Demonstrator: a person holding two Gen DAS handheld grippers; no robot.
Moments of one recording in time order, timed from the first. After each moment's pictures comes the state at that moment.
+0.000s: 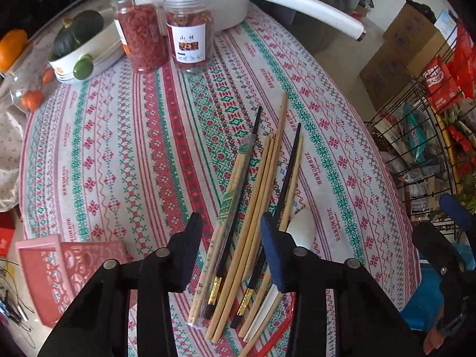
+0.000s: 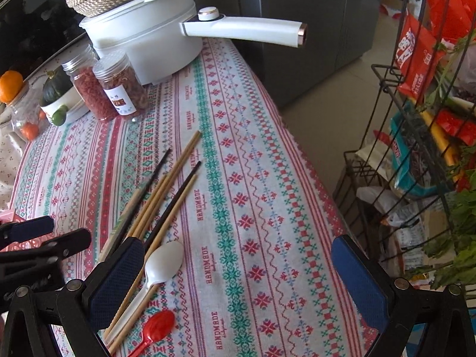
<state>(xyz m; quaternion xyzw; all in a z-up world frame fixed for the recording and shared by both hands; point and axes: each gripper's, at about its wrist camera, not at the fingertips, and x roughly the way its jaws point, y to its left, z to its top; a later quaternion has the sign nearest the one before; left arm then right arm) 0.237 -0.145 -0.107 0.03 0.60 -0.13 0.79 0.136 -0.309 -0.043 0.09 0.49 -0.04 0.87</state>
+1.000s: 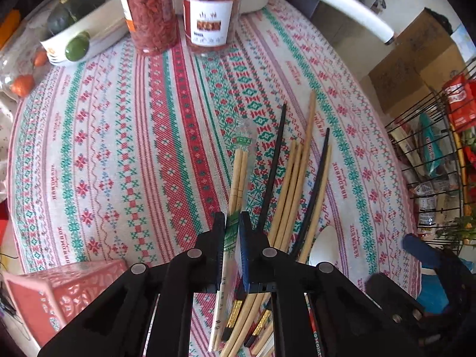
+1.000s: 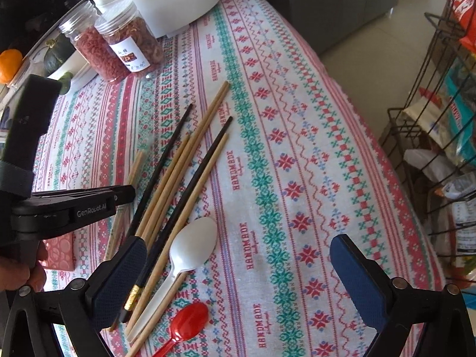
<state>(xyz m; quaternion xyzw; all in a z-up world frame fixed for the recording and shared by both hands) 0.272 -0.131 -0.117 0.01 0.61 -0.13 0.78 0.166 -0.286 -0.084 0.14 0.56 0.00 0.81</state>
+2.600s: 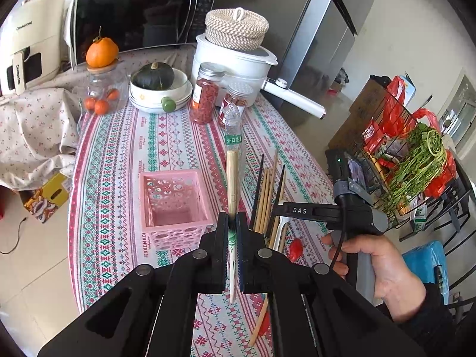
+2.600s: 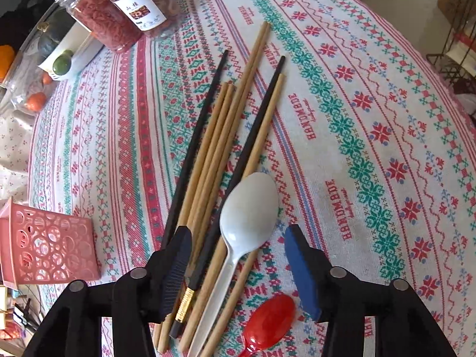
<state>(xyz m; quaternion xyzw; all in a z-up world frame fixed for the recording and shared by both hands) 0.096 0.001 -0.008 -0.07 0.43 -0.18 0.88 0.176 -0.234 -0.123 0.20 0.59 0.00 0.79</state>
